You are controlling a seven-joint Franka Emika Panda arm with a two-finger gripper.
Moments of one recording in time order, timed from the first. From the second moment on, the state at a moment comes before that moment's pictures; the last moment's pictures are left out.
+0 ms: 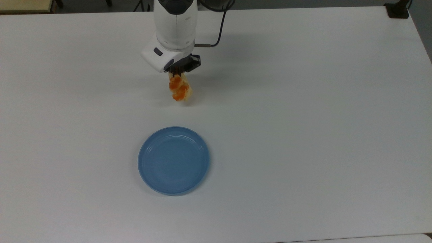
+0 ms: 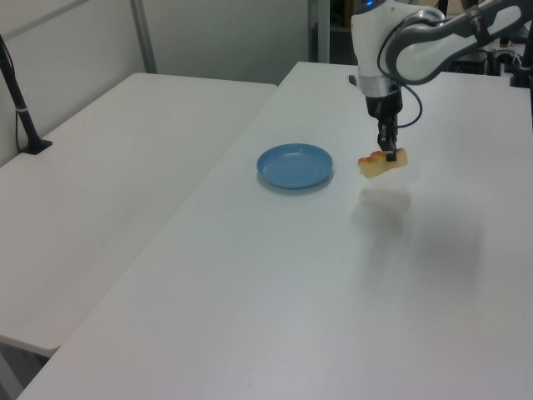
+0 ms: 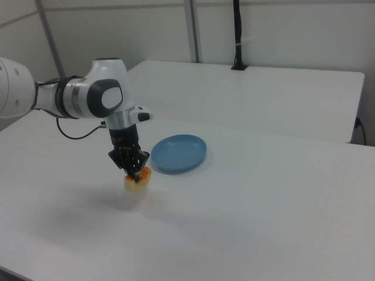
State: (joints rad) arm -0.06 0.19 0.11 -1.92 -0.14 1.97 0.03
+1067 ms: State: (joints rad) arm -0.06 0.25 0.11 -1.97 -0.14 2.12 0.14
